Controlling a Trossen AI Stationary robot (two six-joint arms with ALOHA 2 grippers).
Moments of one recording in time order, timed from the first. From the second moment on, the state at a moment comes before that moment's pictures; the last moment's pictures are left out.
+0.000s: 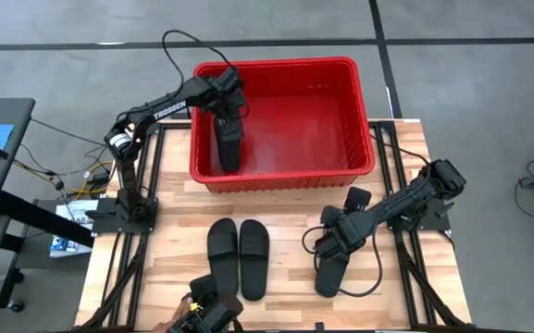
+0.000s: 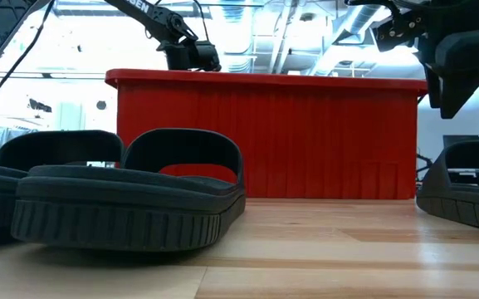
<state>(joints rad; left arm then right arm) 0.74 1.90 1.71 -0.96 -0.22 0.44 0.48 1.71 1.27 -1.55 0.37 0.86</state>
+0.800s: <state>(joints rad) 0.74 1.90 1.71 -0.95 -0.25 0.54 0.48 1.71 1.27 -1.55 0.36 0.86</state>
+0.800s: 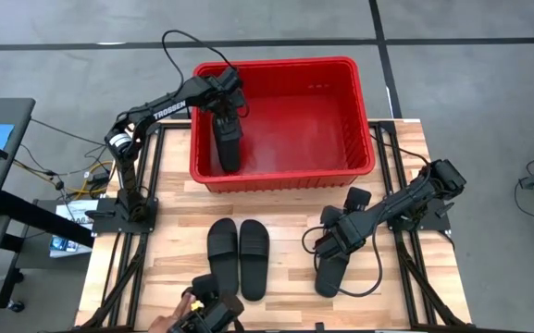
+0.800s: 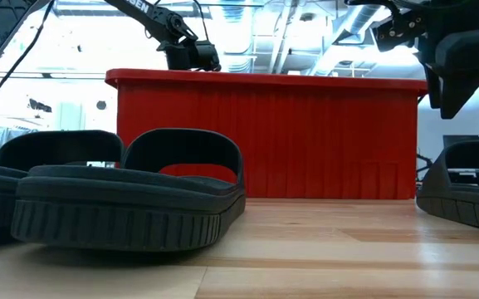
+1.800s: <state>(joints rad) 0.69 1.90 1.71 -0.88 -0.26 0.69 0.48 1.71 1.33 -1.55 0.34 0.87</state>
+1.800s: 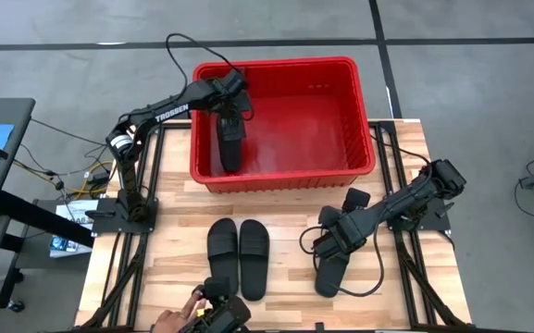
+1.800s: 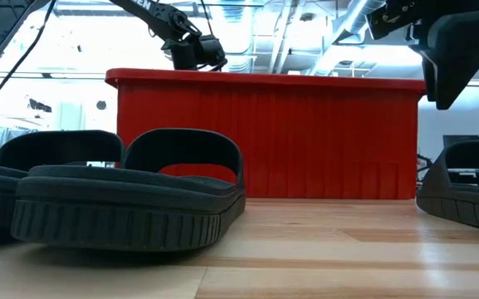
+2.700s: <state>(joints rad) 0.69 1.90 1.71 -0.88 -0.31 0.71 0.48 1.71 1.33 -1.55 0.34 0.88</state>
